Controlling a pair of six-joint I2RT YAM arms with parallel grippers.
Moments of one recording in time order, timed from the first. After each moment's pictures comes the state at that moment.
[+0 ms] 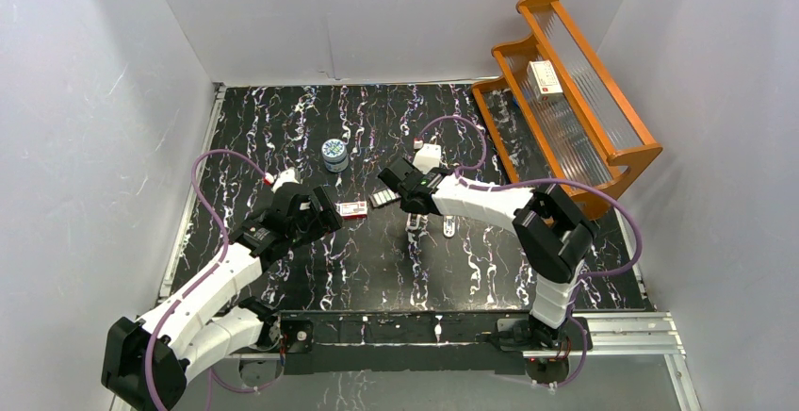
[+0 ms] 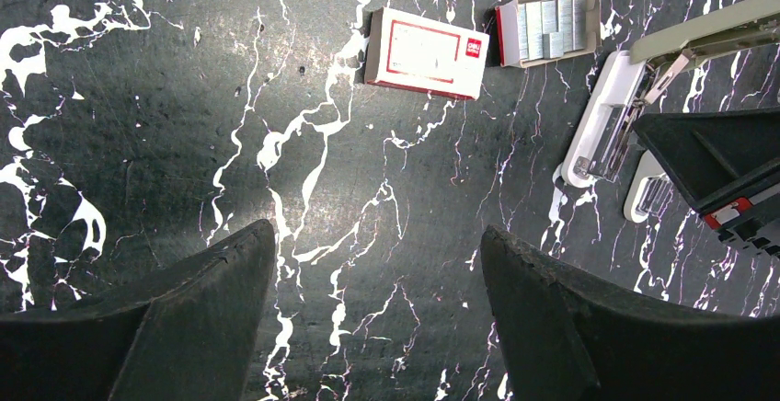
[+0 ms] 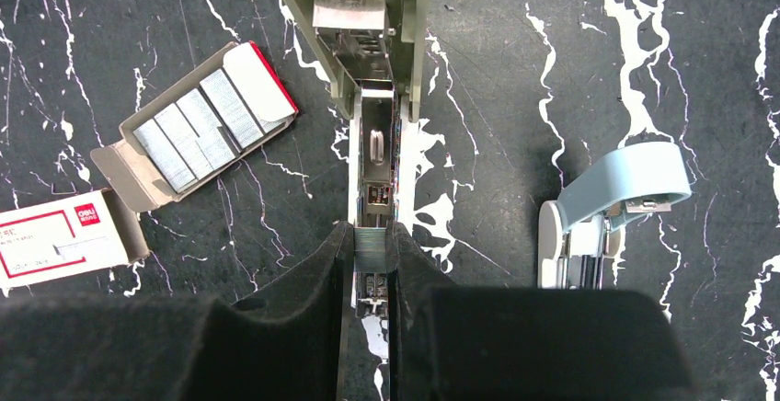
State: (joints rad) left arm -0.50 0.93 0.60 -0.50 -0.17 -0.81; right arm 0.92 1.81 1.25 -0.56 0.53 0.94
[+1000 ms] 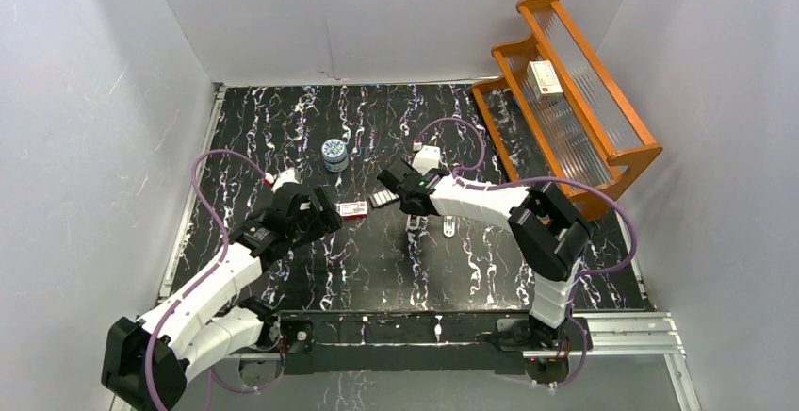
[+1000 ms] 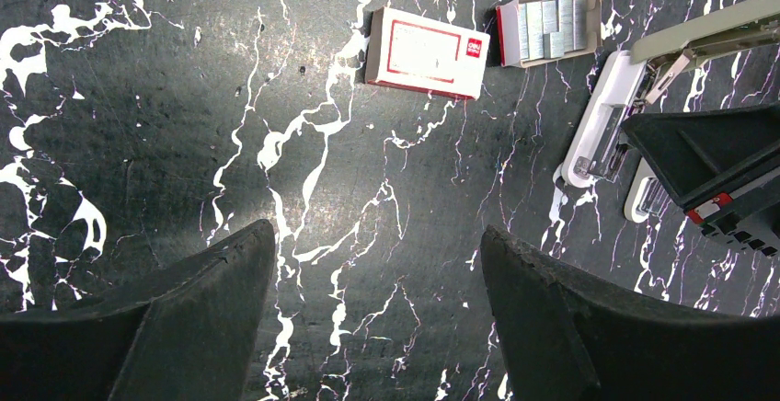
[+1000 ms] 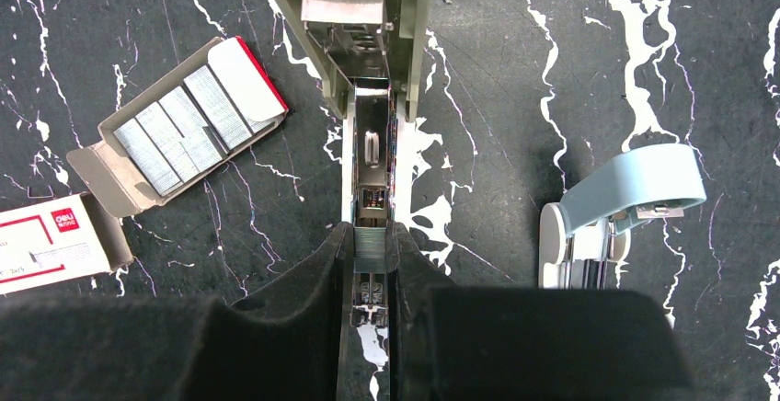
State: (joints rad) left arm -0.50 0.93 0.60 -0.51 -0.17 -0.81; right arm 0.92 1.83 1.25 -0.56 0.53 0.94
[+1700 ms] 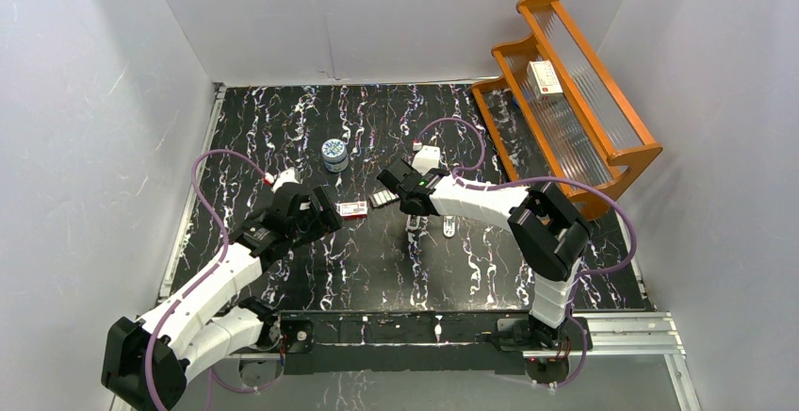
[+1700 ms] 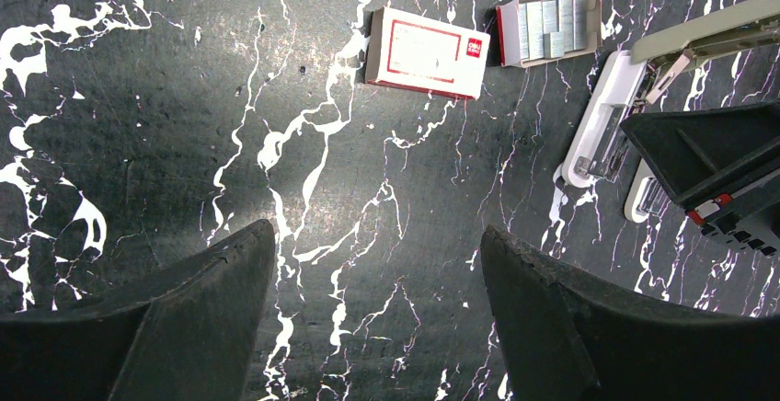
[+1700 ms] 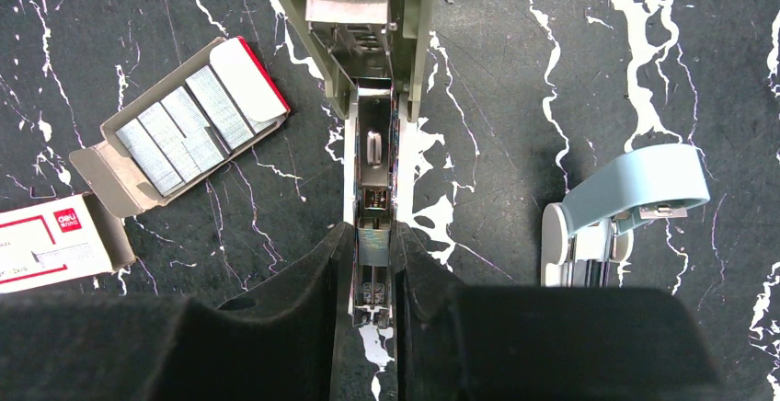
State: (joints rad) left arm -0.50 0.93 0.60 -0.51 -0.17 -0.81; right arm 0.92 1.83 1.25 -0.56 0.52 0.94
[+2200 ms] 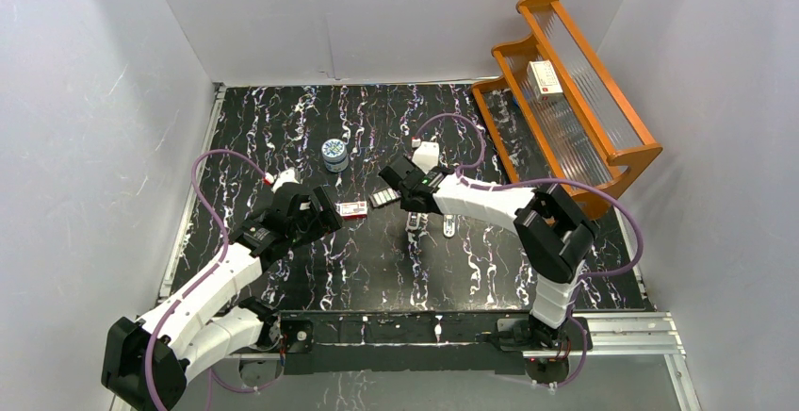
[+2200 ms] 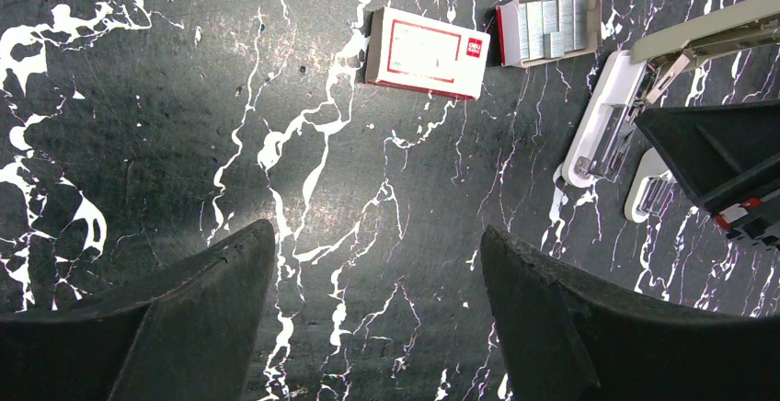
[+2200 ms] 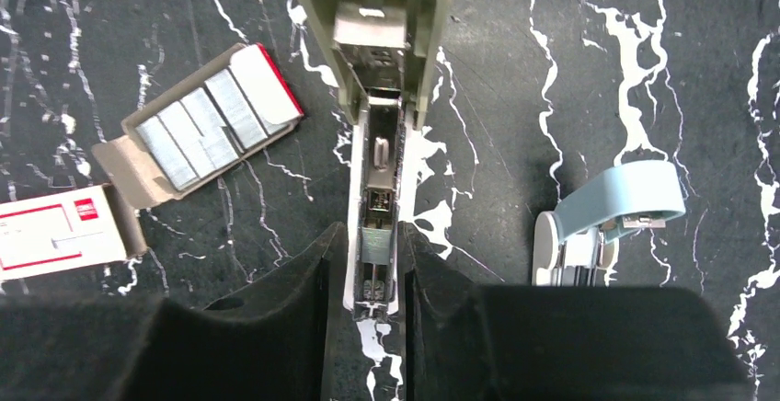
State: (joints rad) left arm -0.50 0.93 0.60 -0.51 -0.17 -0.81; right arm 0.92 1.82 1.25 -0.55 0.52 0.90
